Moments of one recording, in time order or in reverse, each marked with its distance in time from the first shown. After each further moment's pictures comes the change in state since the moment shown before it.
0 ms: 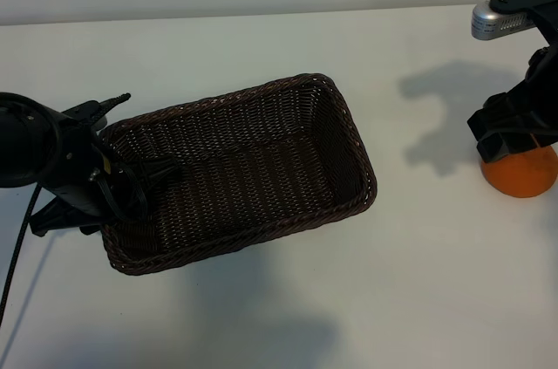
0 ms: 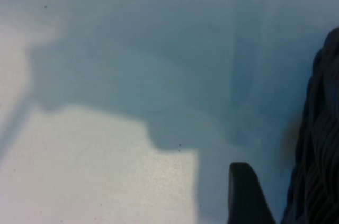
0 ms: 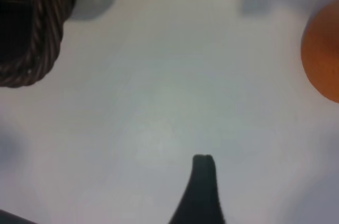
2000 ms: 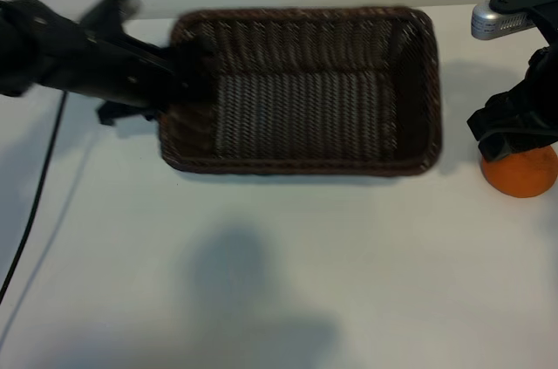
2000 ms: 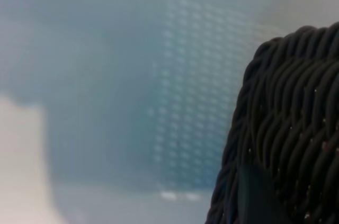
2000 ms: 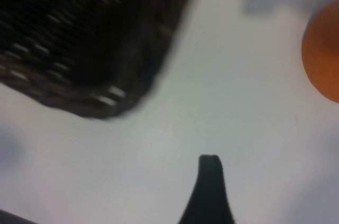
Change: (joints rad) left arm 0.104 0.126 -0.336 -0.923 -0.026 1.003; right arm 0.000 0.000 0.000 0.002 -0.001 0.001
